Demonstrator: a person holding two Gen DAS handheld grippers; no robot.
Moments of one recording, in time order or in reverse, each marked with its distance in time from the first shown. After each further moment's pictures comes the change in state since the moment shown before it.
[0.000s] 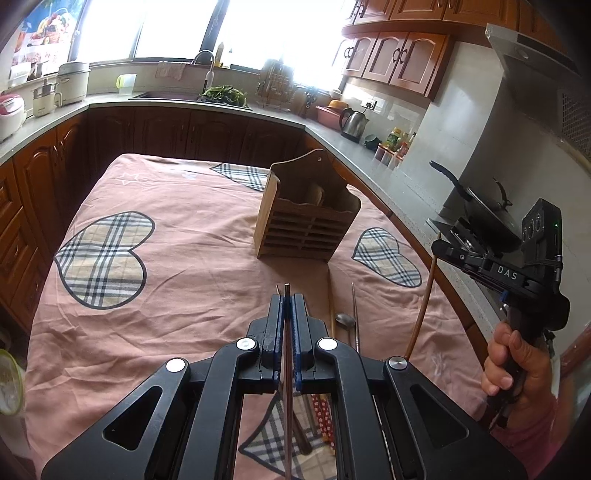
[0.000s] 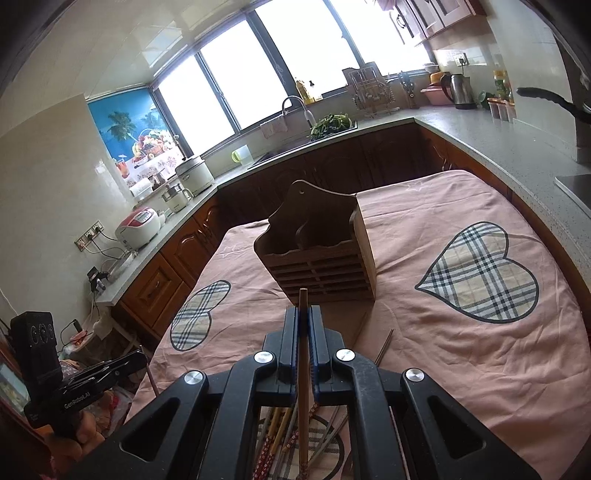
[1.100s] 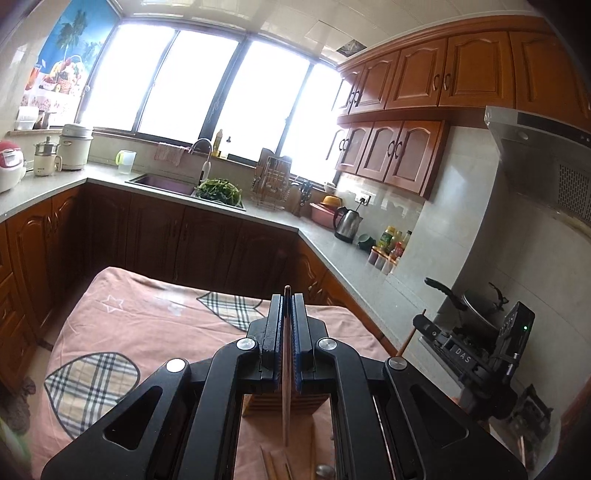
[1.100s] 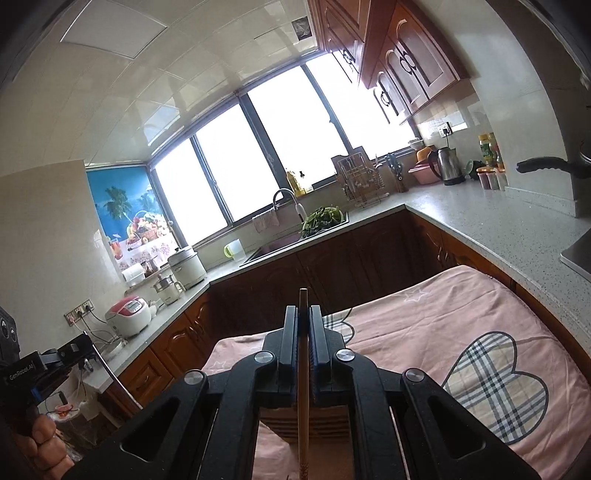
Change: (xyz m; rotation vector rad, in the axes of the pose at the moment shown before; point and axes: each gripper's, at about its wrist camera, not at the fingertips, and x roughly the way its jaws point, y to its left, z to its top) left arm 0.003 -0.007 0.150 -0.023 -0.369 -0.027; right arm 0.022 -0.014 0.096 0.040 -0.391 -0.025
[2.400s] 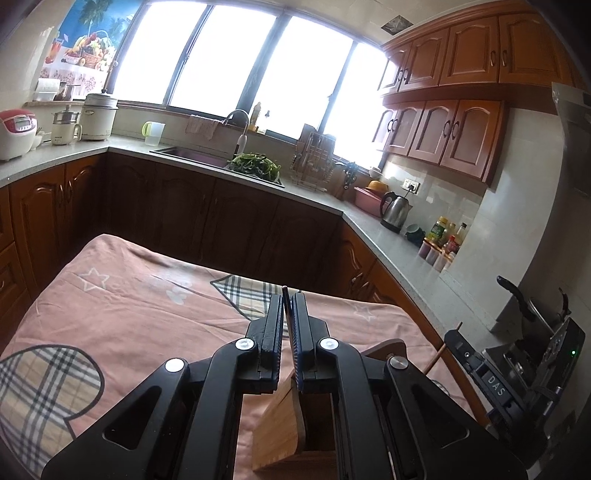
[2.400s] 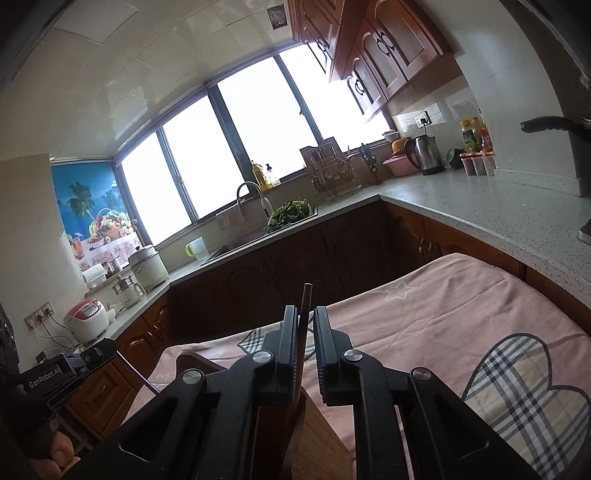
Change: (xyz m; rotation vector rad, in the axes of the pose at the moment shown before) left arm 0.163 0.033 -0.053 -0.057 0.054 0.152; right arm 0.111 -0.045 -0.038 0.011 0.019 -0.112
